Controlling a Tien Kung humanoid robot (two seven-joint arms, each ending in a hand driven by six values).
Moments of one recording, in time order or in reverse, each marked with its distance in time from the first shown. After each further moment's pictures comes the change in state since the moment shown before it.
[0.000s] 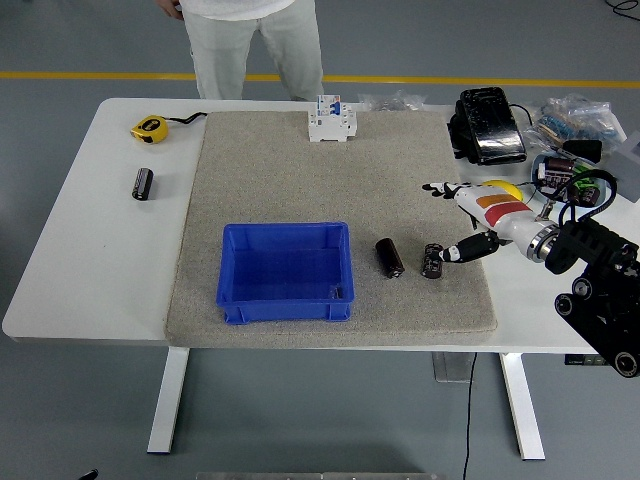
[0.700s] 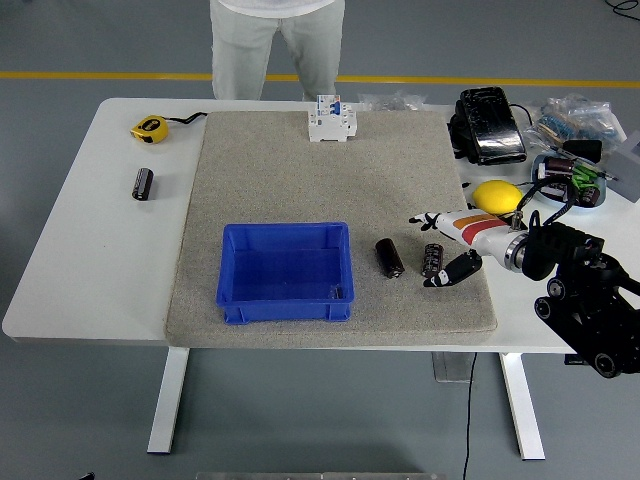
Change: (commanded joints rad) left arm 0.005 0.004 -0.014 0.000 0.016 0.003 0.005; right arm 0.019 0.043 -0.038 -0.021 -0.068 0.134 -0.079
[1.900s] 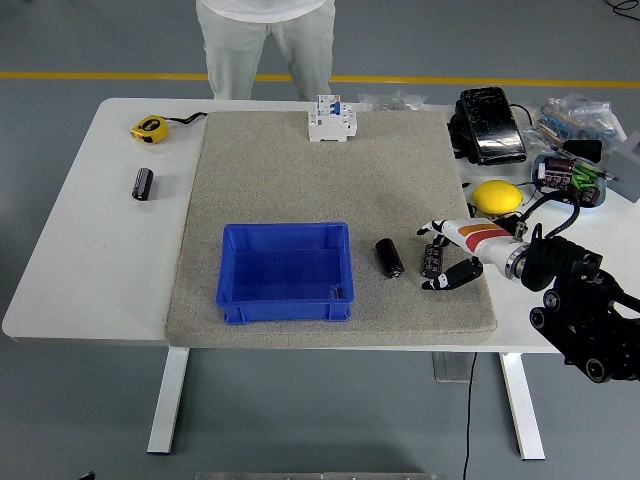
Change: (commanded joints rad) left arm -0.002 0.001 -0.005 -0.003 0.013 -0.001 0.007; right arm -0.008 0.035 -0.043 -0.102 0.075 -0.133 -0.003
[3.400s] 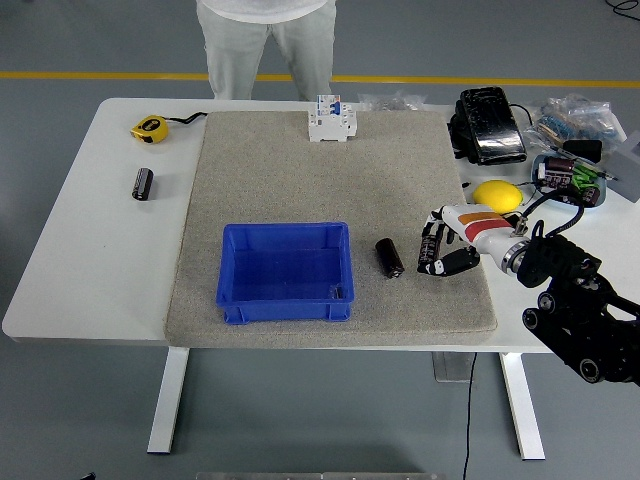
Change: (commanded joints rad) left arm 0.001 0.001 -0.014 0.000 0.038 -0.002 0.006; right arm 0.000 -0.003 0.007 0.044 0.011 -0.101 -0.022
